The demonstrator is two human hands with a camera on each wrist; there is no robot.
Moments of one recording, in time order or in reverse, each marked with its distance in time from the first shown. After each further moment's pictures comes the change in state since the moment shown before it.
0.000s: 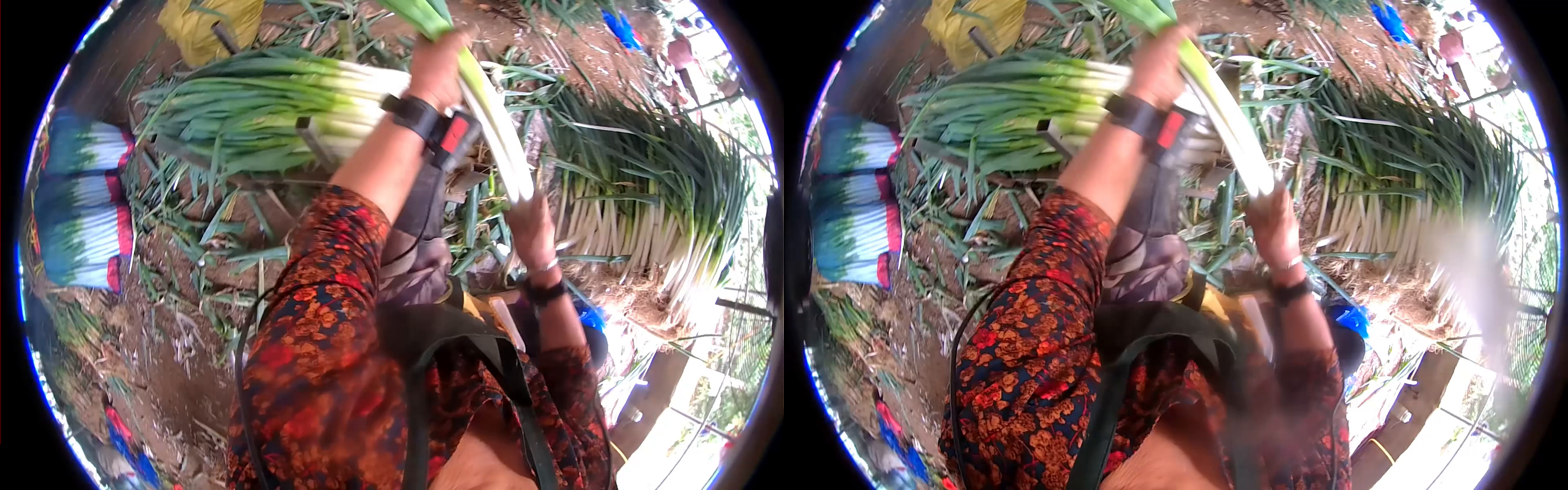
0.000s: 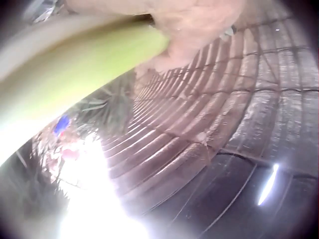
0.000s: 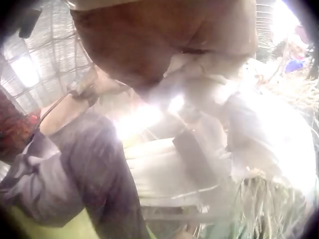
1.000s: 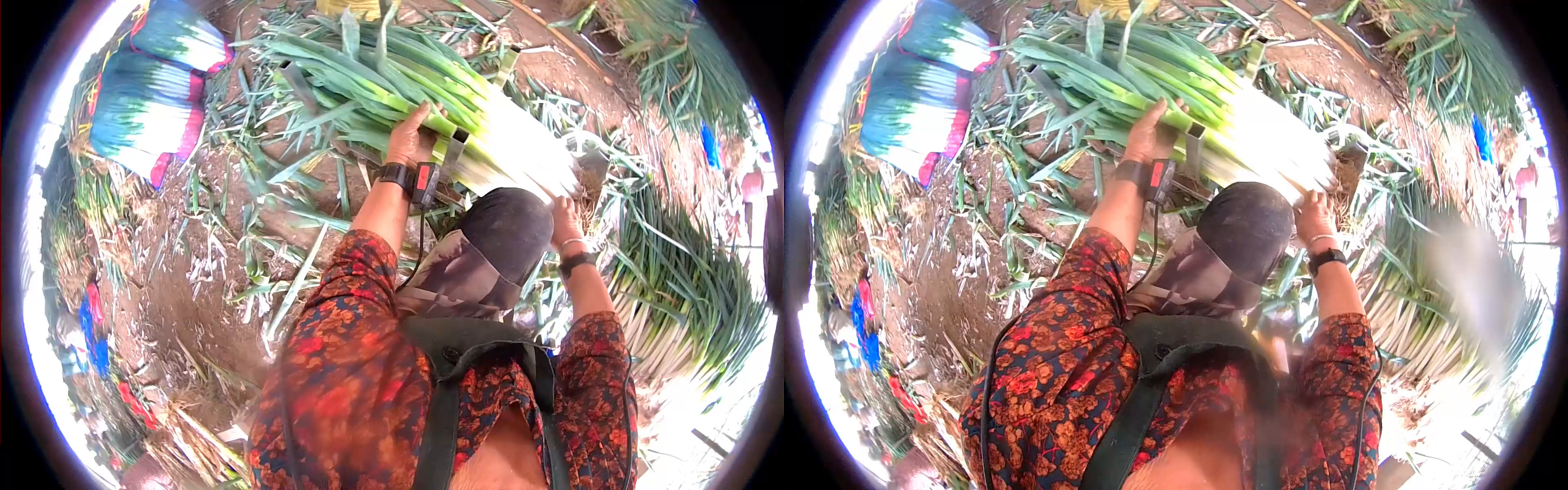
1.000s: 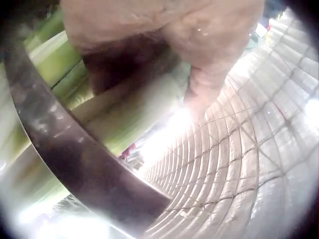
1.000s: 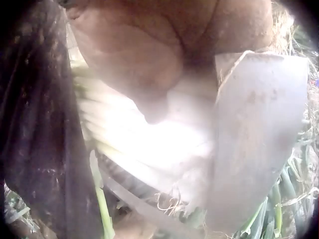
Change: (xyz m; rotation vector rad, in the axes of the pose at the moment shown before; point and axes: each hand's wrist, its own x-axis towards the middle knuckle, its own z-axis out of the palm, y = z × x) left_hand -0.084 0.048 -0.261 -0.420 0.382 0.064; right_hand 0.139 0.000 0.138 -0.640 -0.469 -0.108
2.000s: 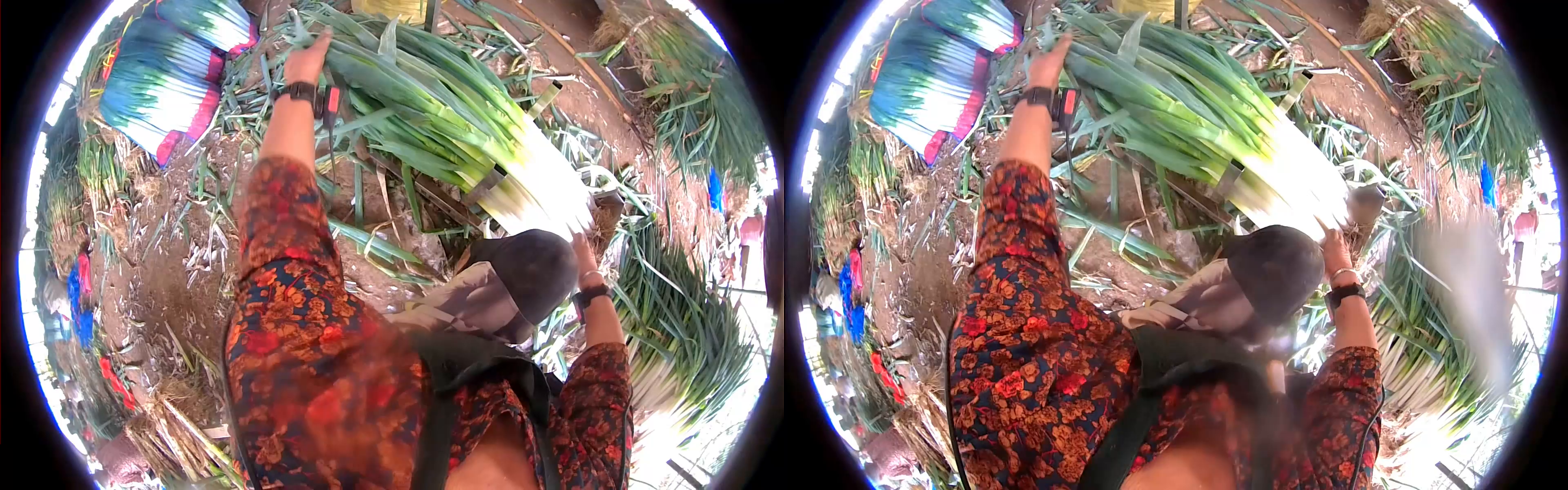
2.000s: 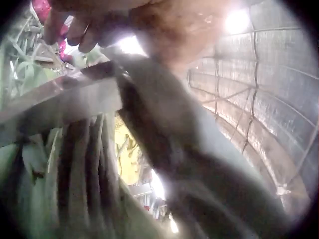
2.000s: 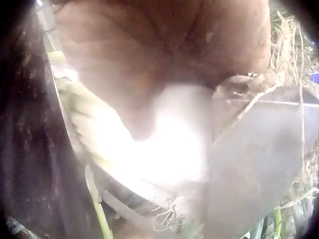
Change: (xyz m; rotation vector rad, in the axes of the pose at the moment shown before) left_hand 0.064 0.298 -0.050 1.456 0.755 0.530; right_hand 0.040 0.079 0.061 -0.030 -0.089 -0.308
